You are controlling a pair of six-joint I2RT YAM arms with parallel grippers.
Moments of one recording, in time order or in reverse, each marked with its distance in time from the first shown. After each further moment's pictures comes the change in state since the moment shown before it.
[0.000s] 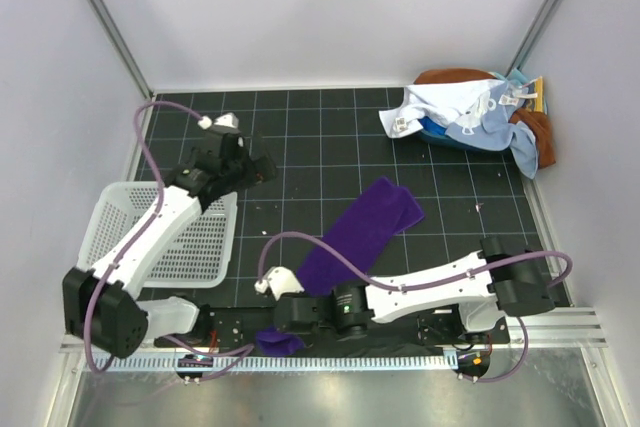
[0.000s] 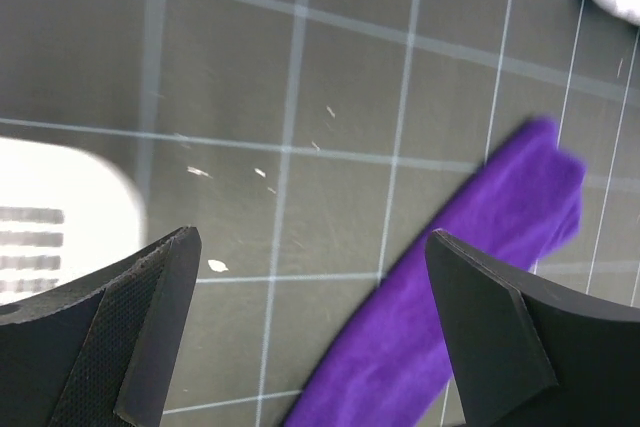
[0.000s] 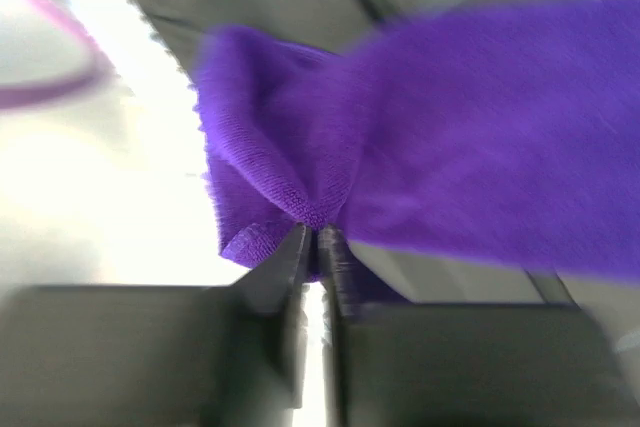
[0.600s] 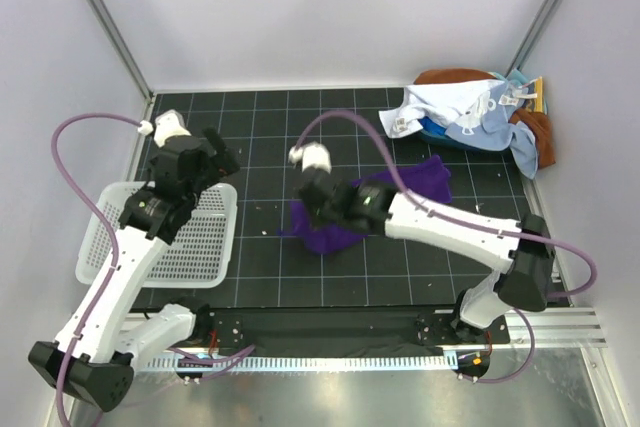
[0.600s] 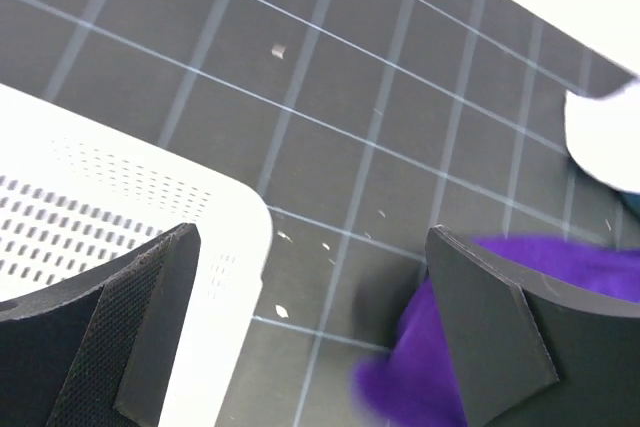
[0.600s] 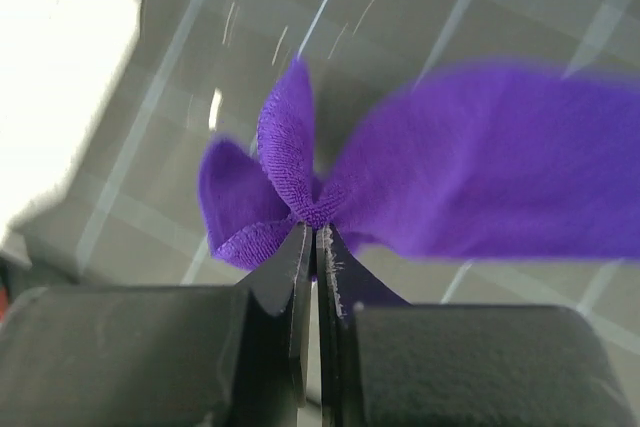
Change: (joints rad) left arm -0.032 -0.253 0.018 -0.067 -0.331 -0.006; right arm -0.596 -0.067 0.340 -0.208 0.156 -0.166
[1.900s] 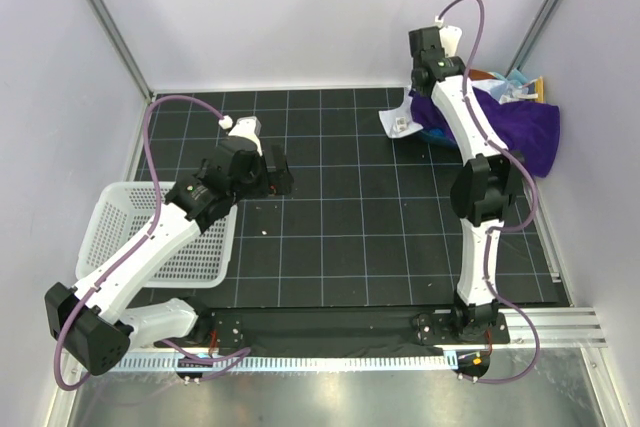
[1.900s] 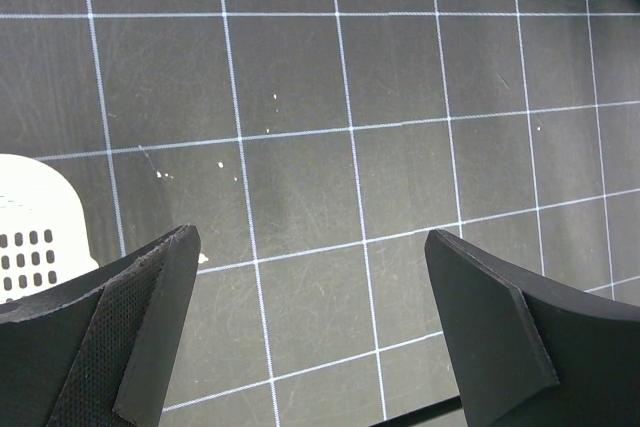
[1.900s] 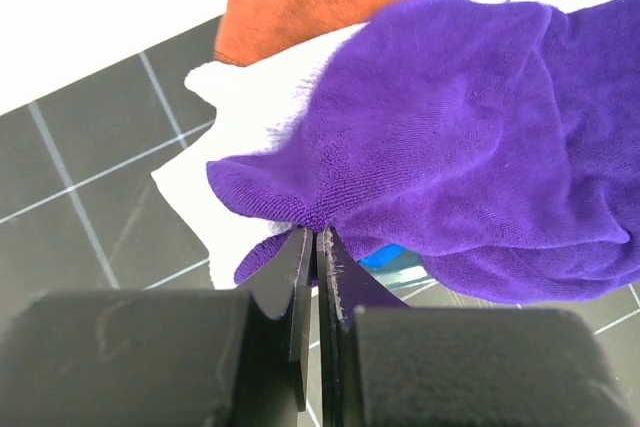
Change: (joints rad) left arm -0.211 0.185 0.000 0.058 0.214 0.108; right arm -0.838 0.611 0.714 -0.090 0.179 -0.084
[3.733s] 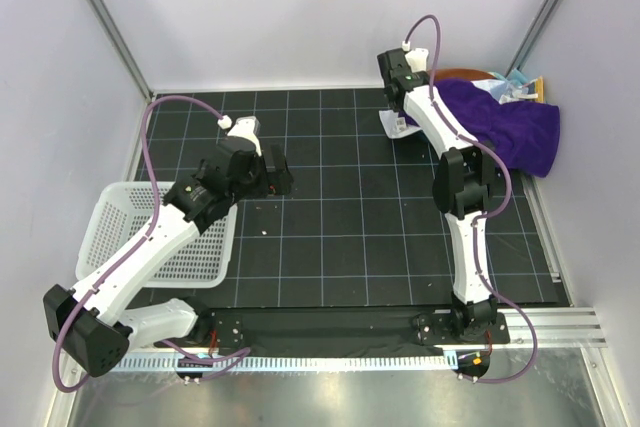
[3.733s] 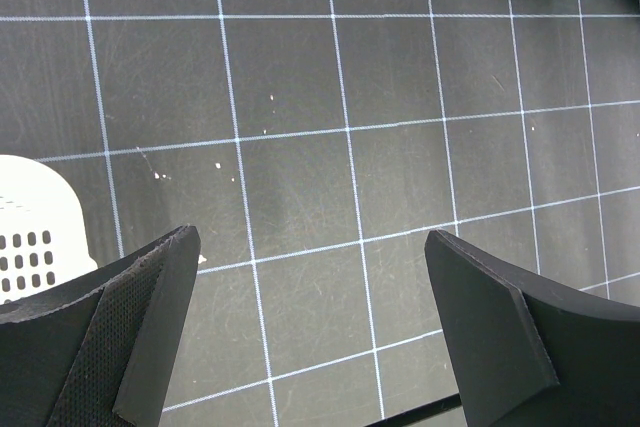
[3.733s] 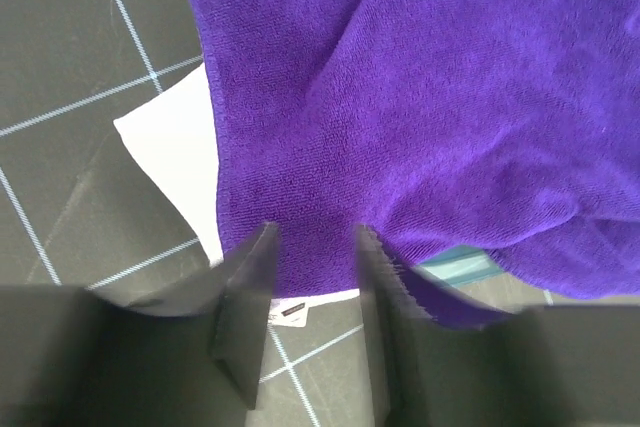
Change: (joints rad) left arm 0.000 -0.009 0.000 0.000 0.005 0.000; right arm 0.084 0.144 -0.011 0.006 0.105 -0.008
